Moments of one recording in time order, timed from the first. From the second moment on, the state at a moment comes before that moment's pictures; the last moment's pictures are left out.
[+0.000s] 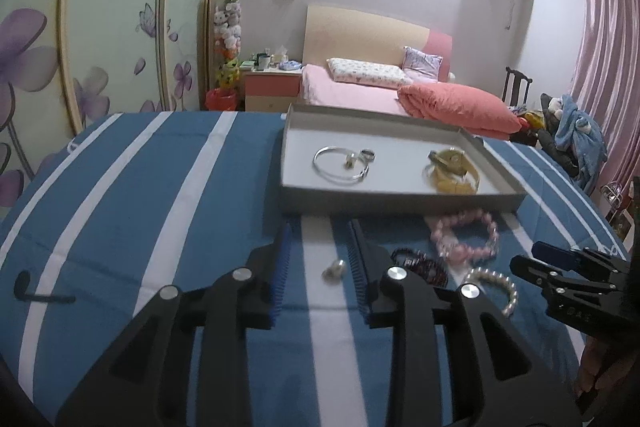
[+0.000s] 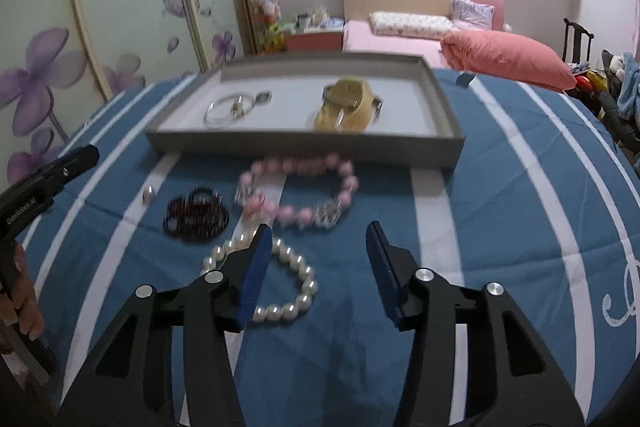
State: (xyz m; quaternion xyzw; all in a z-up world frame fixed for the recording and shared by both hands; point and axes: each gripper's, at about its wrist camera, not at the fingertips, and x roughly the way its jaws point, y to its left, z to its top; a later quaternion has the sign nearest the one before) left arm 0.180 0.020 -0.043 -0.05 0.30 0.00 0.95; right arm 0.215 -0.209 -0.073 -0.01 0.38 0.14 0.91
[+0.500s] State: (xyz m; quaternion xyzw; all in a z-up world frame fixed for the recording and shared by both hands) left arm 0.173 0.022 -0.059 -0.04 0.34 -0.02 0.94; right arm 0.215 -0.197 -0.094 -0.05 0.43 0.15 0.89
